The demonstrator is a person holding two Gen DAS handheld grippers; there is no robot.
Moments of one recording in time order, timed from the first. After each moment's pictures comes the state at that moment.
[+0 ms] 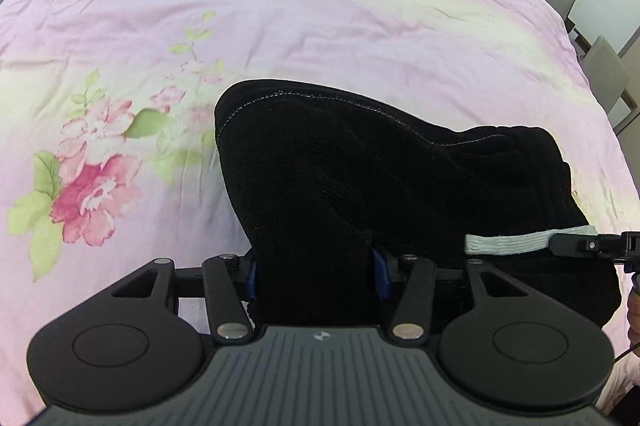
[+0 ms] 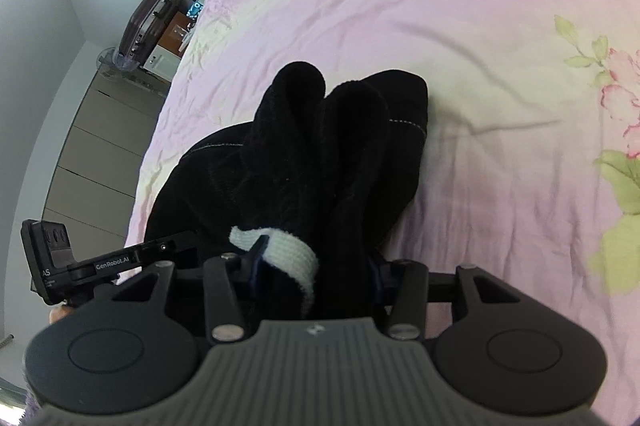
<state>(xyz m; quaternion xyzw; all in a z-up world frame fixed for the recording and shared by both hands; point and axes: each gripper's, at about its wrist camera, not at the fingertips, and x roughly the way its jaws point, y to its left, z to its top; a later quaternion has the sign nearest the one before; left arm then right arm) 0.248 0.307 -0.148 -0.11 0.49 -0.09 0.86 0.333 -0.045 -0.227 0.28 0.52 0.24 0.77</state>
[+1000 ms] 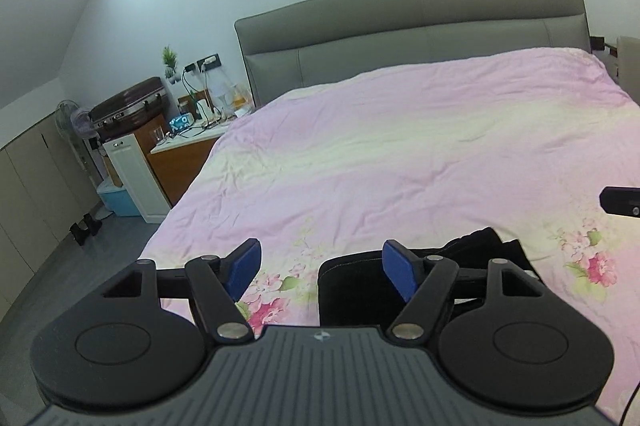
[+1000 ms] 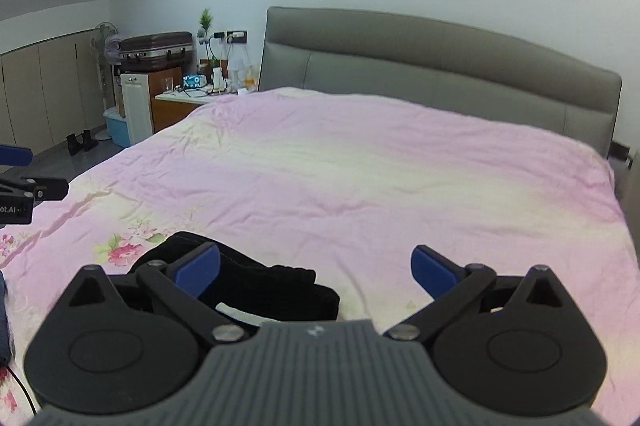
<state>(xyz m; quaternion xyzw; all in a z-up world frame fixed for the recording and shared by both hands) 0.086 0.198 0.074 0.11 0.27 0.07 0.95 0.171 -0.023 0.012 -0.06 0.25 0.15 0.96</state>
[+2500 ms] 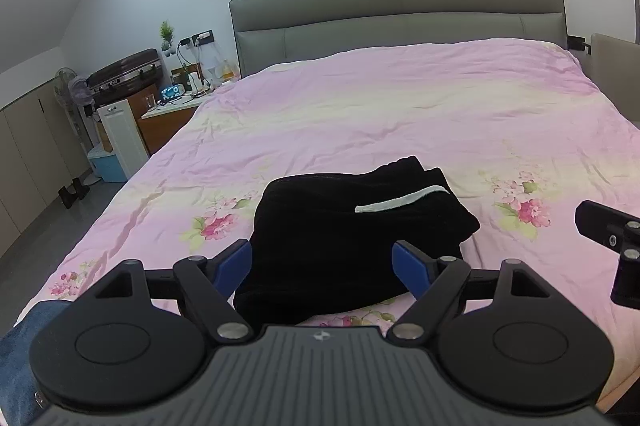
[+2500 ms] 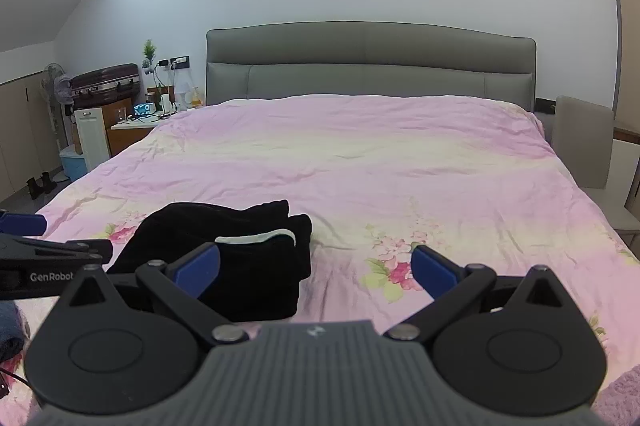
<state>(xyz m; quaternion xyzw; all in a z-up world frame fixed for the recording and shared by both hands) -0.036 0.130 0.008 0.07 0.29 0.06 0.95 -0.018 -0.050 -0.028 0.01 0.23 0.05 0.97</state>
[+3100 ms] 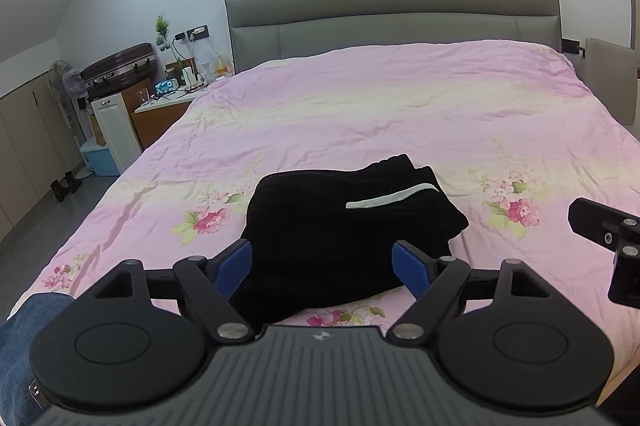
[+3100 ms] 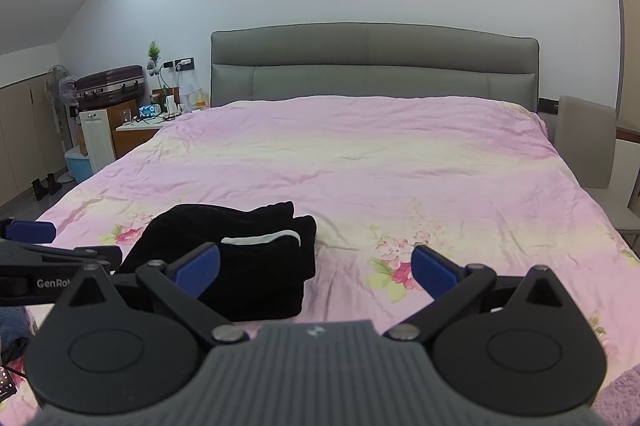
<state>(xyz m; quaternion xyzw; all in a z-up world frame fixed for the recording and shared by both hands) -0.041 0.129 0.011 0.06 0.29 0.05 0.95 -0.021 -0.054 -0.024 0.01 0.23 0.06 0.97</state>
